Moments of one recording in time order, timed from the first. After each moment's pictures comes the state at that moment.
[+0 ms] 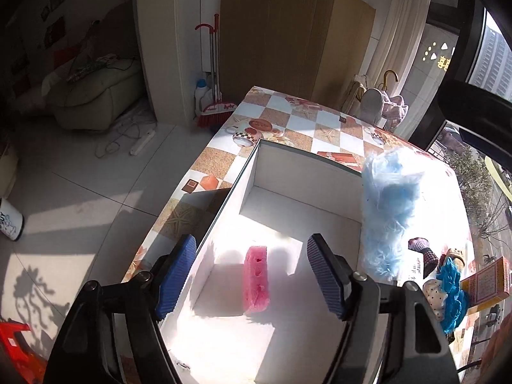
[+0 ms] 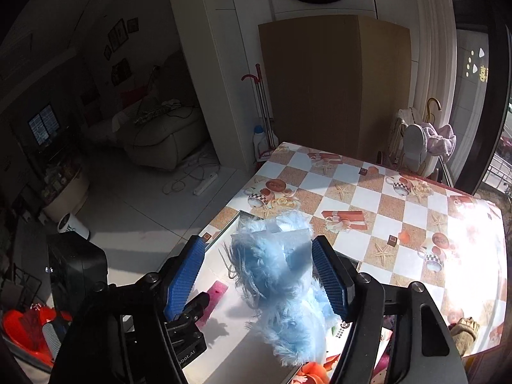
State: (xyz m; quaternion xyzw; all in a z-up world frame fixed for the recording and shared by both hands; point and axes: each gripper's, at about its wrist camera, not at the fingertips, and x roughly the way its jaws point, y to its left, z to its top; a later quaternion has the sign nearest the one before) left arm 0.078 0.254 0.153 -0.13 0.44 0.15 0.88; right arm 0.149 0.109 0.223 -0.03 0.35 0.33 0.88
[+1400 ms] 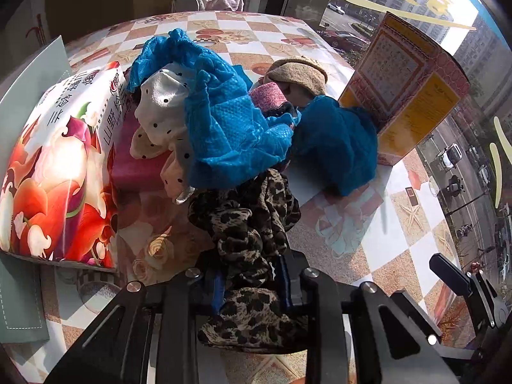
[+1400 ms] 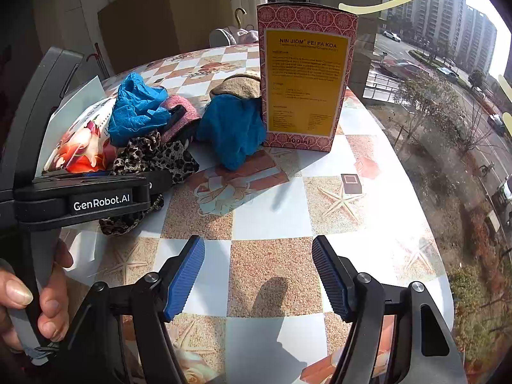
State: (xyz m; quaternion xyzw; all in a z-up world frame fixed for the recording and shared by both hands) left arm 0.057 -0.064 0.018 -0.03 0.53 -0.13 0.84; right arm -0.006 -0.220 0.037 0.01 0.46 0.03 0.89
